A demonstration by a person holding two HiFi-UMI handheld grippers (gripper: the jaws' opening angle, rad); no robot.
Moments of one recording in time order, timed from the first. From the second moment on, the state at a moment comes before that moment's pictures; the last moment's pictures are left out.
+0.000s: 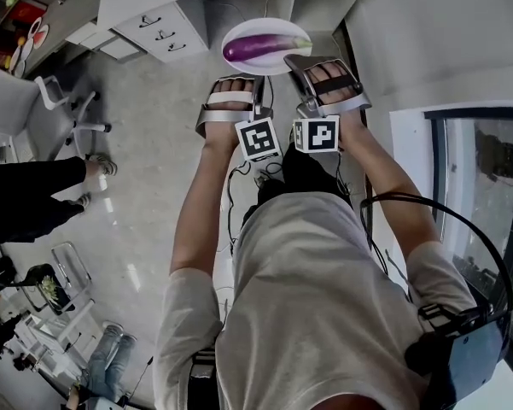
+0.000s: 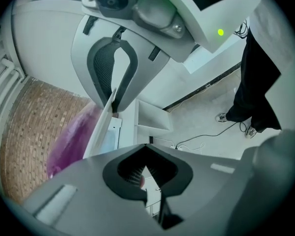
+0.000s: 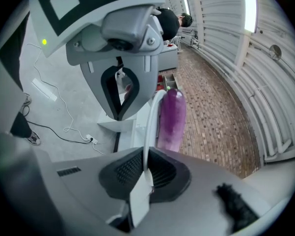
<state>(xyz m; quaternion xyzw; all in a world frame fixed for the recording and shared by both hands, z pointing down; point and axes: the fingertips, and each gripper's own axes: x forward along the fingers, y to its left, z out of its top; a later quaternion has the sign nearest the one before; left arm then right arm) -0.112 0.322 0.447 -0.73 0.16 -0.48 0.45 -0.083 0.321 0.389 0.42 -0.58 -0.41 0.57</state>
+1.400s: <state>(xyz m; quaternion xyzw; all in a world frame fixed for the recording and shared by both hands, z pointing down) 0.009 0.159 0.464 -0.71 0.17 -0.53 0.43 0.049 0.151 0.401 0.41 -0.61 -0.41 0.54</state>
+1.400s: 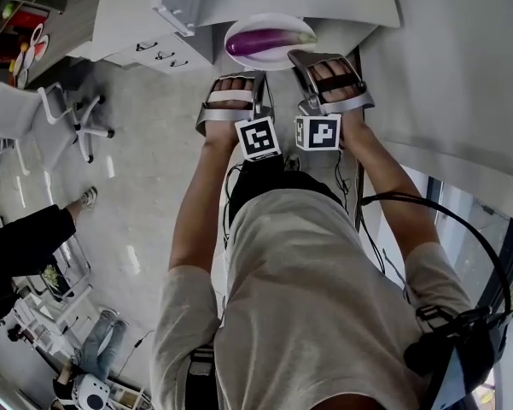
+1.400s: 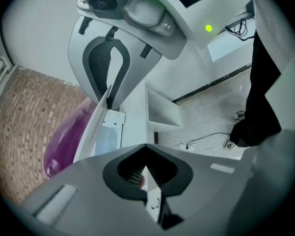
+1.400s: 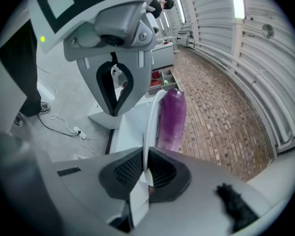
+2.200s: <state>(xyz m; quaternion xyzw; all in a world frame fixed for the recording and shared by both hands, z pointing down) 0.006 0.013 0.476 -0.71 0.16 -0.50 0.47 0.050 0.017 0.428 0.42 -0.59 -0.37 0.58</state>
